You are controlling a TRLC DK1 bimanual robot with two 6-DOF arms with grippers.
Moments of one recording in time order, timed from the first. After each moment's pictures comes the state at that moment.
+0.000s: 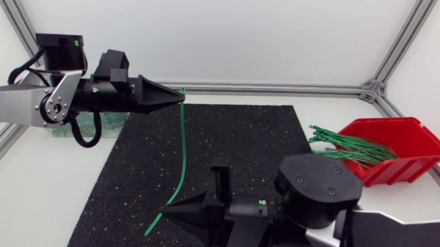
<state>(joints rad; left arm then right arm) -0.17 1.58 0.91 0.32 1.23 -0.59 0.99 1.42 0.42 0.83 -0.43 -1.21</state>
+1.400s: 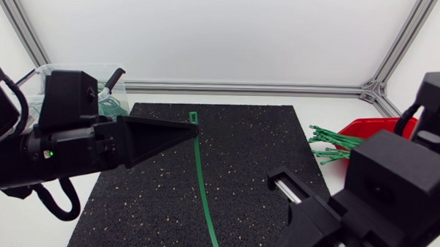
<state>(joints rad) -0.57 0.94 0.55 0.38 0.74 -0.73 0.82 0.86 0.62 -0.01 -1.15 0.08</state>
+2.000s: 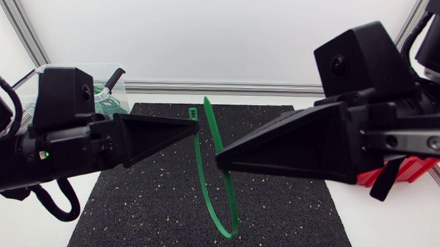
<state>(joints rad) -0.59 0.93 0.55 0.39 0.70 -0.73 0.62 1.04 0.82 0.10 -1.20 0.68</state>
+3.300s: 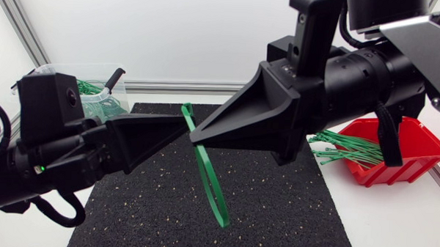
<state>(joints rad) -0.65 0.88 0.49 0.47 0.56 -0.63 0.62 1.25 1.10 -0.38 -1.20 1.05</state>
